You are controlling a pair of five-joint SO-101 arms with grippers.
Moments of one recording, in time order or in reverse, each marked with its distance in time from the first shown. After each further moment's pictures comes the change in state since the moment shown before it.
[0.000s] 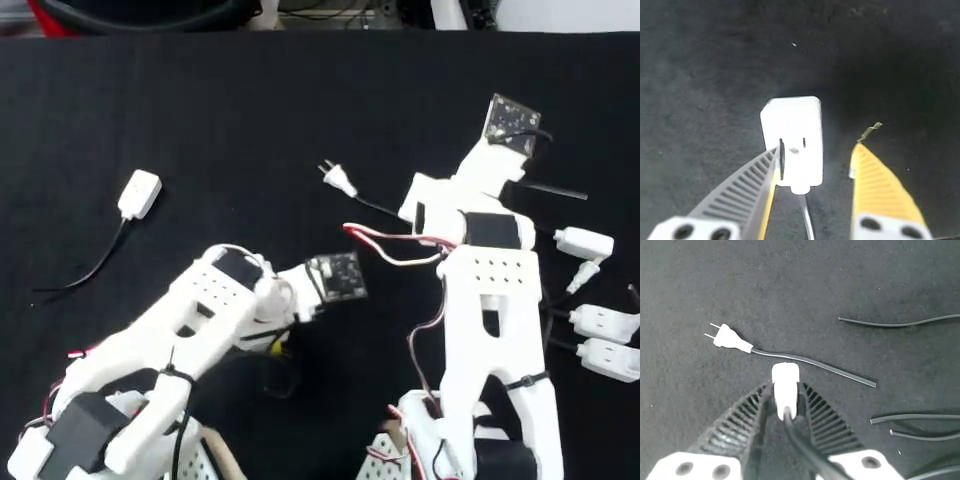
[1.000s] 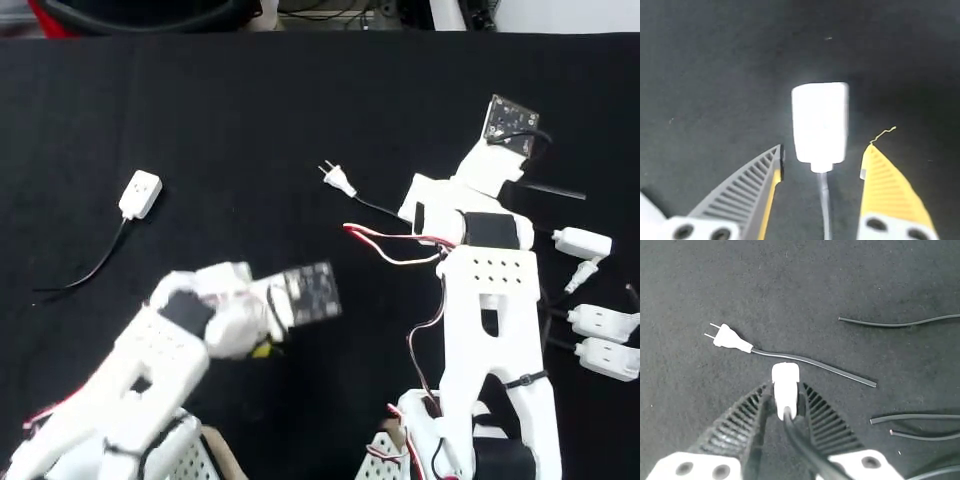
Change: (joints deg) left arm -3.2 -27.8 14.7 -1.8 -3.9; right arm 0.0 0.0 0.0 0.0 0.0
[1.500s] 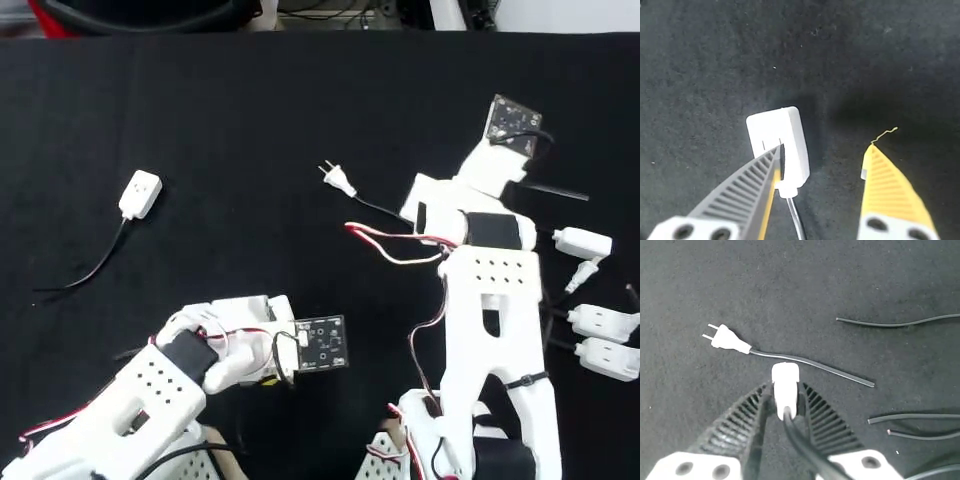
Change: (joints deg) left arm 8.6 -10.5 11.6 -5.2 -0.1; right arm 0.7 0.0 0.0 0.0 0.0
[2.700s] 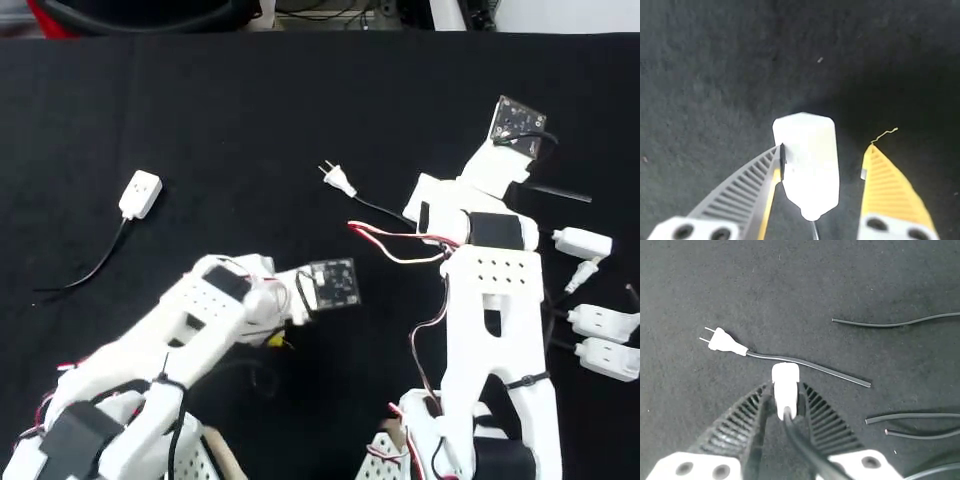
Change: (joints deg) left arm -7.4 38.6 -18.9 -6.2 -1.3; right arm 0.5 0.0 0.0 0.0 0.0
